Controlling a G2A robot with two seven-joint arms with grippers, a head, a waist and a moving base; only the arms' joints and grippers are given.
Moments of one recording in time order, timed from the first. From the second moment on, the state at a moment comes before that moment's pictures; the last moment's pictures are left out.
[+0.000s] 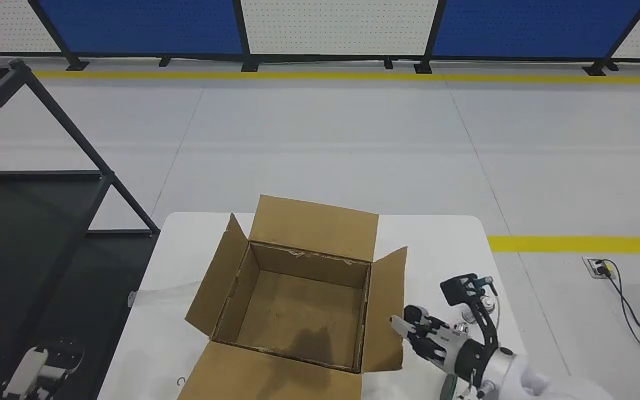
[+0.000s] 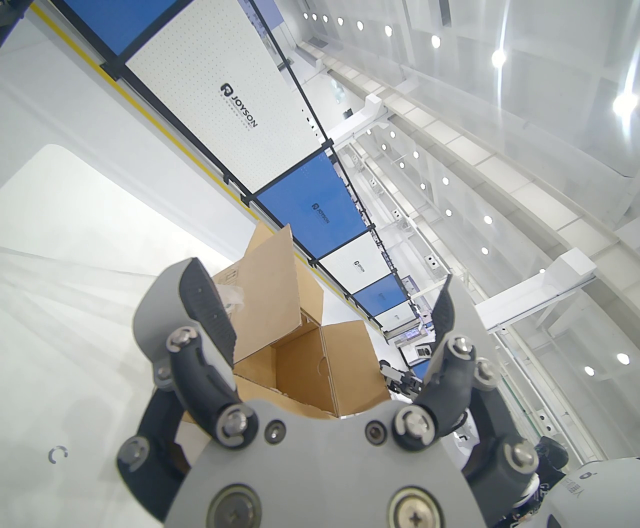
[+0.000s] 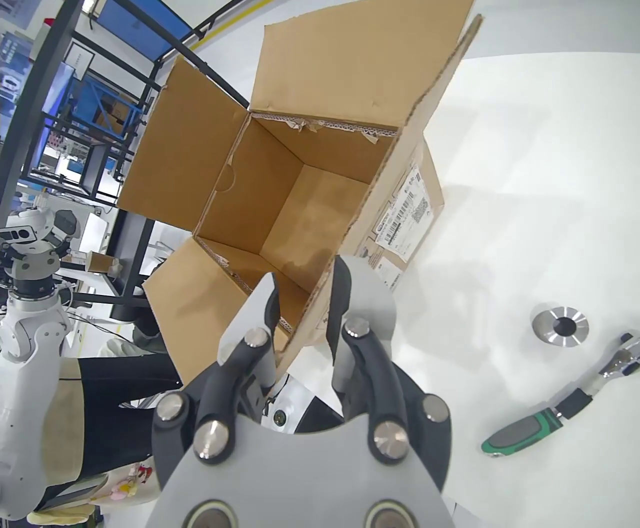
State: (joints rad) left arm 2.01 -1.23 -2.24 -2.18 -0.29 -0.45 -0.38; right arm -1.33 -1.42 1.60 -2.26 -0.71 0.03 1.20
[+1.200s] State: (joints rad) left arm 2.01 -1.23 -2.24 -2.18 -0.29 -0.45 -0.38; right arm -1.22 -1.39 1.44 -2.22 -0.94 0.33 1.07
